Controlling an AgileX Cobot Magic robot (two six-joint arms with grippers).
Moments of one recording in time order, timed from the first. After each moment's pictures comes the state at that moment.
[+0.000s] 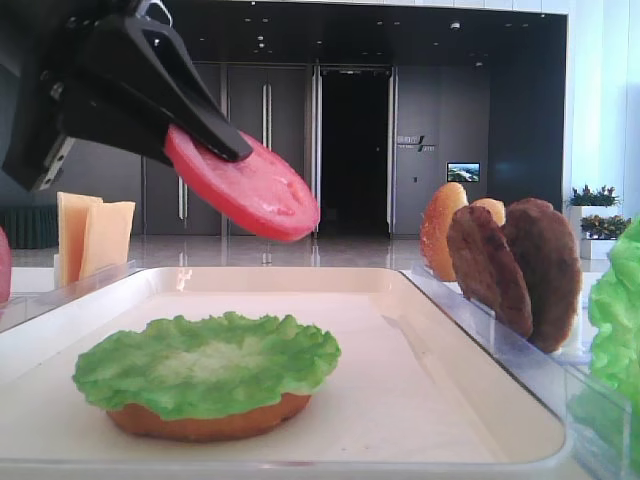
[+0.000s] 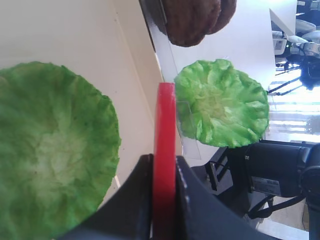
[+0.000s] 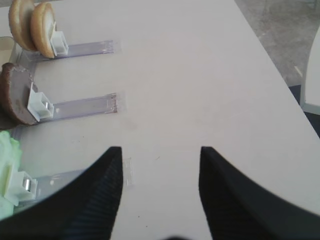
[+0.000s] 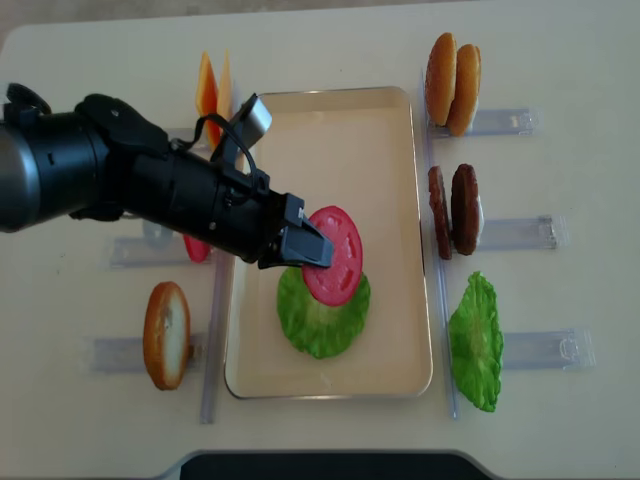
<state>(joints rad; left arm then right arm) -0.38 1.64 -0.81 -1.21 0.85 0.77 -0.08 -0.01 -0.50 0.02 1.14 0.01</state>
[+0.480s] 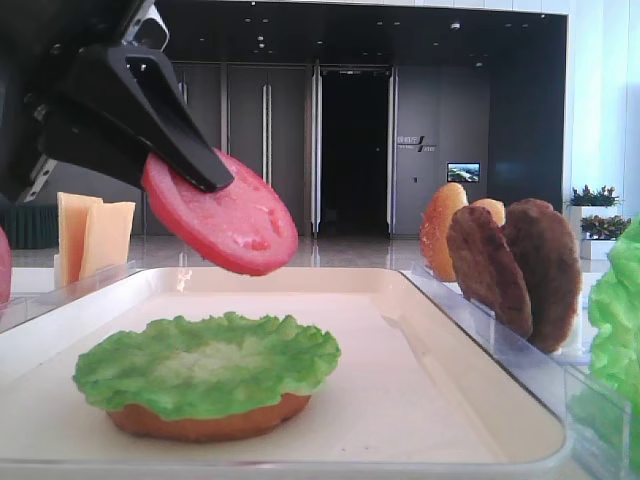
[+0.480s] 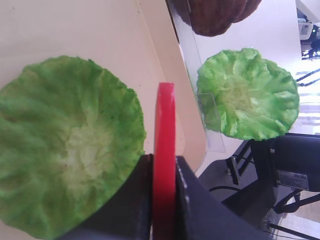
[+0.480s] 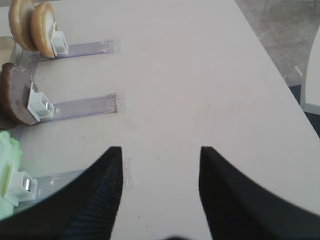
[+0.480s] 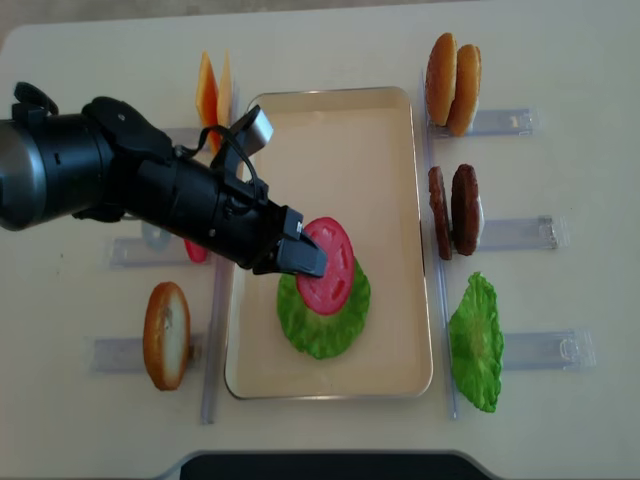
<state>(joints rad) -0.38 1.65 -0.81 -1.13 0.82 0.77 -0.08 -0.01 -0.50 0.02 1.14 0.01</state>
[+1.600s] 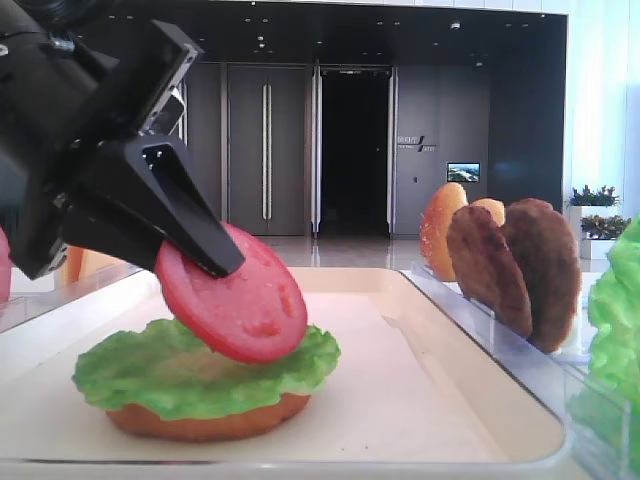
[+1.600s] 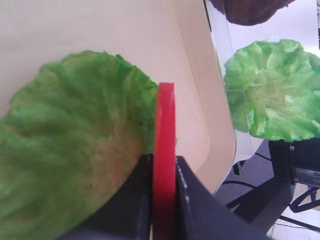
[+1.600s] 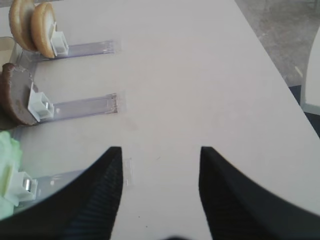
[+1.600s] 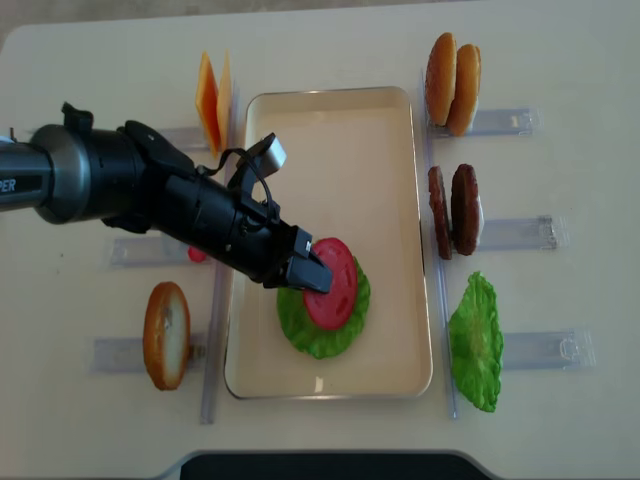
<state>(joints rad) -0.38 1.79 -0.81 -1.21 0.81 0.92 -0.08 -0.01 -0.50 0.02 1.14 0.01</state>
